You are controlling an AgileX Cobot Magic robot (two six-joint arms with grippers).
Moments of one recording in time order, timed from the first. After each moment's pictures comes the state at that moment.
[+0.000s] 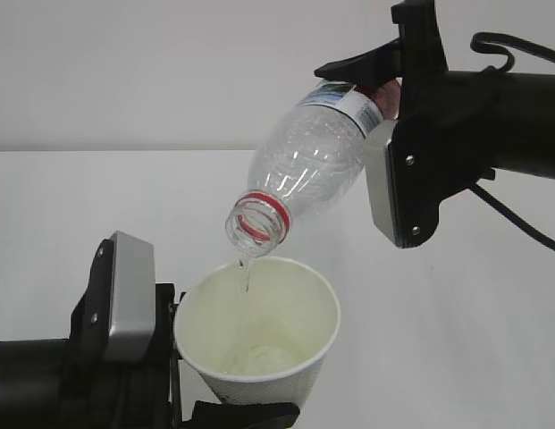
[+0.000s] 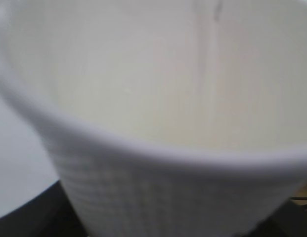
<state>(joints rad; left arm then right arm) -0.69 1.66 -0.36 0.71 -1.03 -0.26 0.42 1.40 -0.79 -0.83 -0.39 -0.93</state>
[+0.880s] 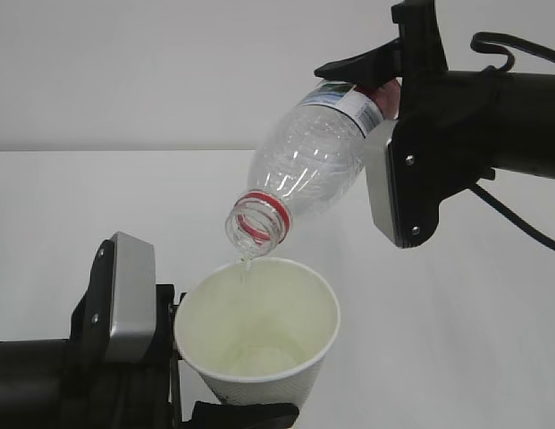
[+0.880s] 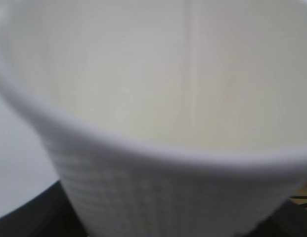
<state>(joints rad) -0.69 1.66 -0.36 0.71 -1.03 -0.26 0.42 1.40 -0.79 -0.83 -0.39 -0.93</state>
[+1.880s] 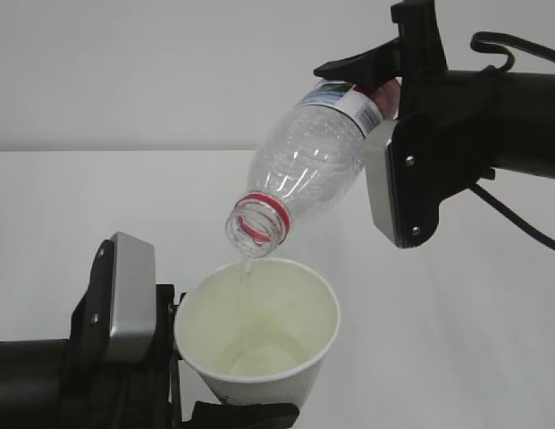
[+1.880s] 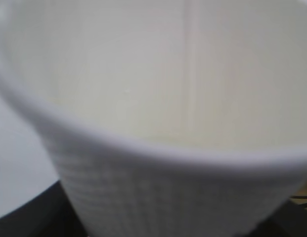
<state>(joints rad) -0.69 1.66 -0.36 0.71 -1.03 -0.26 0.42 1.40 -0.79 -0.83 -0.39 -0.94</state>
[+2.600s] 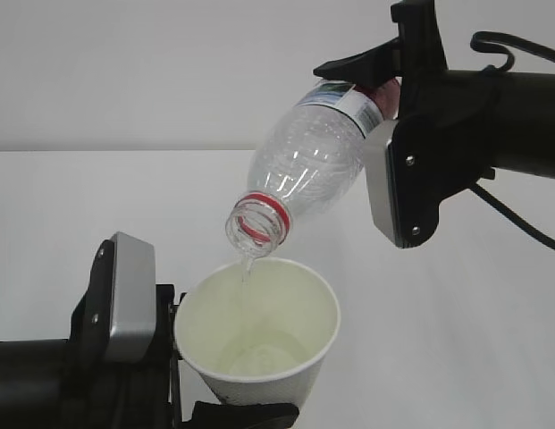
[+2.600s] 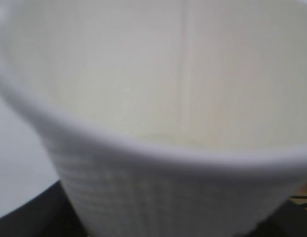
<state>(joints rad) -0.69 1.66 -0.36 0.71 -1.03 -0.26 0.42 1.40 -0.79 -0.83 -0.40 -0.94</state>
